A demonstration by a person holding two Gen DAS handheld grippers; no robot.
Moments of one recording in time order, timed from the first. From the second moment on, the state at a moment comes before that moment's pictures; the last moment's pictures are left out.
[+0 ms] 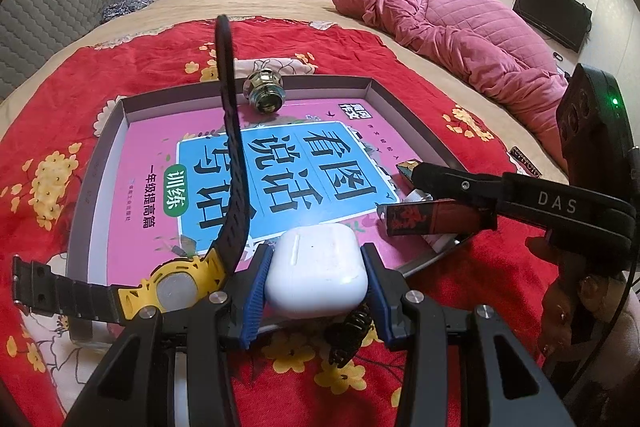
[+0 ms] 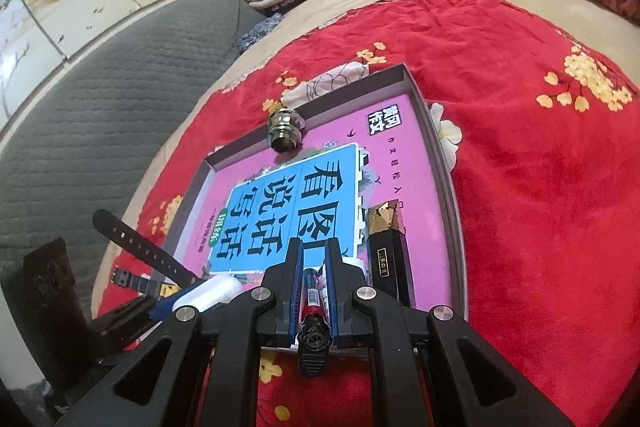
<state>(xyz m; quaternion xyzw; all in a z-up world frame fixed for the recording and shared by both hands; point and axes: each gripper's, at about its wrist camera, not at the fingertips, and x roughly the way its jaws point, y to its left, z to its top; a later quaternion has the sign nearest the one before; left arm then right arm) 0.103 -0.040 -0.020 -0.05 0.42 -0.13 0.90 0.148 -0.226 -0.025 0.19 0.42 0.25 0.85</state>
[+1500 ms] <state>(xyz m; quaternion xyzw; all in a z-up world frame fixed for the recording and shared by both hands) 0.122 -0.039 -0.029 -0.06 0.45 -0.10 0.89 0.133 -0.219 -0.016 0.13 0.40 0.23 0.87</state>
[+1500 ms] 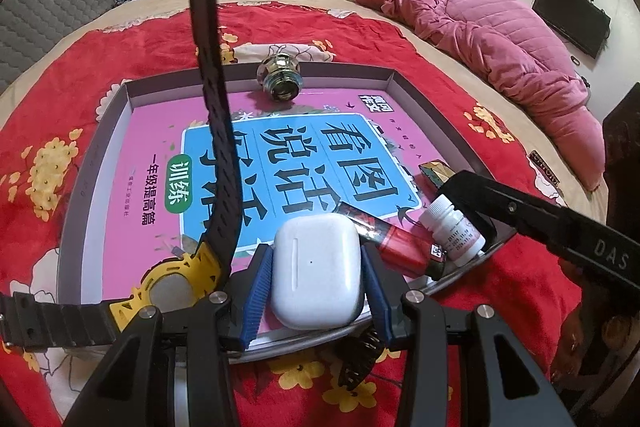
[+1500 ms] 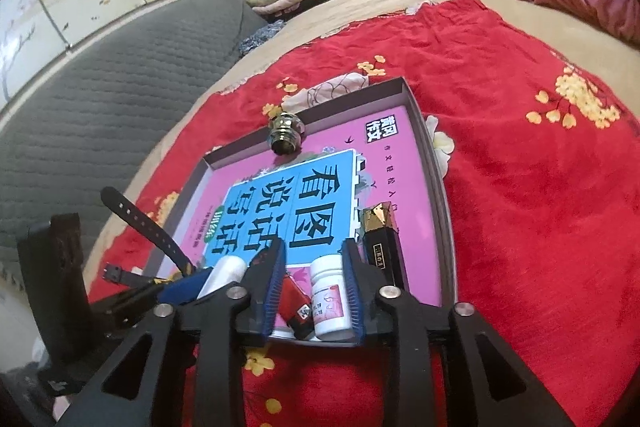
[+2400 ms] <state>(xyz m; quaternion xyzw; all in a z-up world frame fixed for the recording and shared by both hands) 0.116 -0.038 -0.026 -0.05 0.44 -0.11 0.89 0.116 -0.205 -0.010 0.05 0.40 0.22 0.89</state>
